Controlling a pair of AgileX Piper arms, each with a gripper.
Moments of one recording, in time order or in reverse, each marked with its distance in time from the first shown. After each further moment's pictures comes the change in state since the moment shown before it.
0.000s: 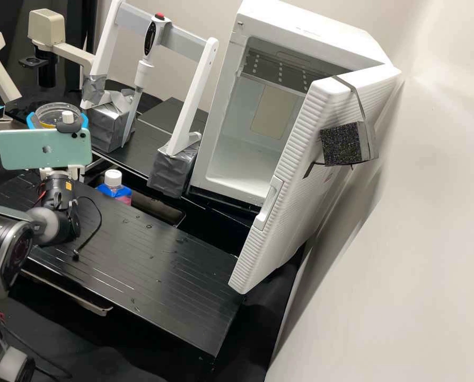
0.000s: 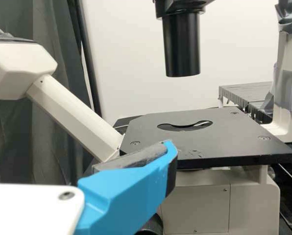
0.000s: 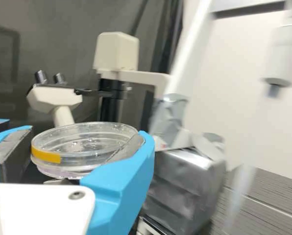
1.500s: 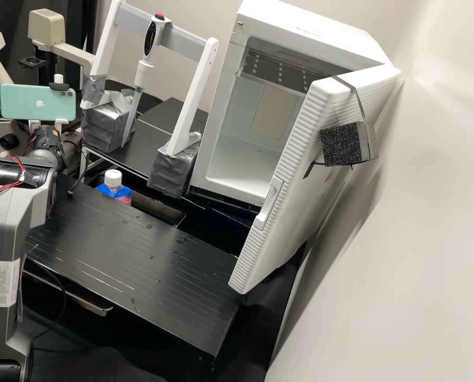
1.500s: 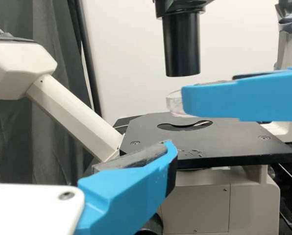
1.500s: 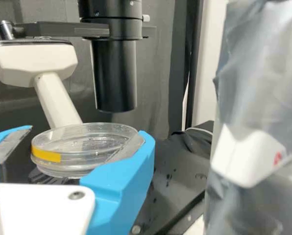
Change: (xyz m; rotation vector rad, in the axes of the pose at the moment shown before) left arm 0.000 0.000 0.000 0.000 0.000 0.000; right arm 0.189 -0.059 0.030 0.149 -0.080 -0.146
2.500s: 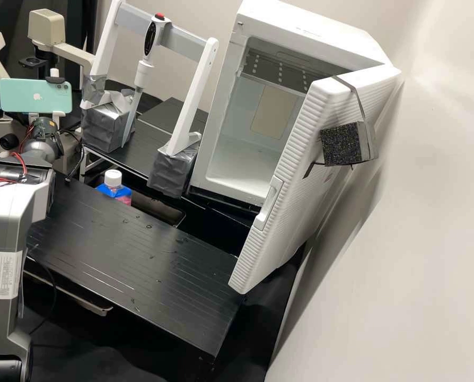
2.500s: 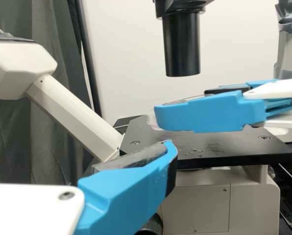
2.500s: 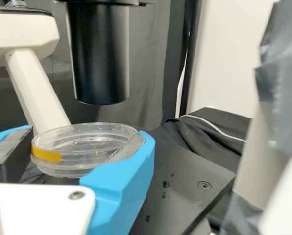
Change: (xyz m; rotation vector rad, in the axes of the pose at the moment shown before) left arm 0.000 0.000 0.000 0.000 0.000 0.000; right arm 0.041 -0.006 -0.001 -0.027 -0.073 -0.037
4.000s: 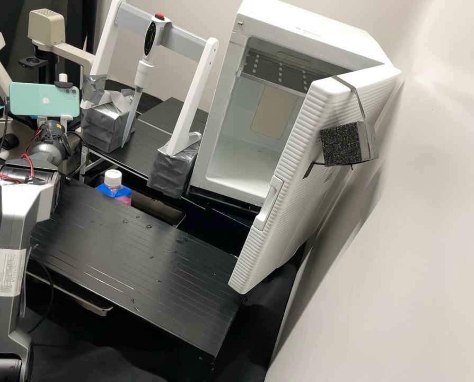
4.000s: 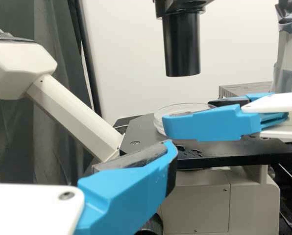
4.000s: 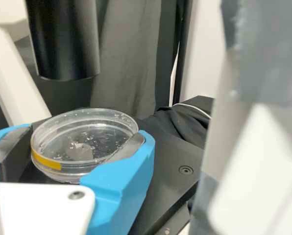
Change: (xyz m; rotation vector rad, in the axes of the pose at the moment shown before) left arm 0.000 0.000 0.000 0.000 0.000 0.000; right arm 0.012 0.001 0.023 -0.002 -0.038 -0.017
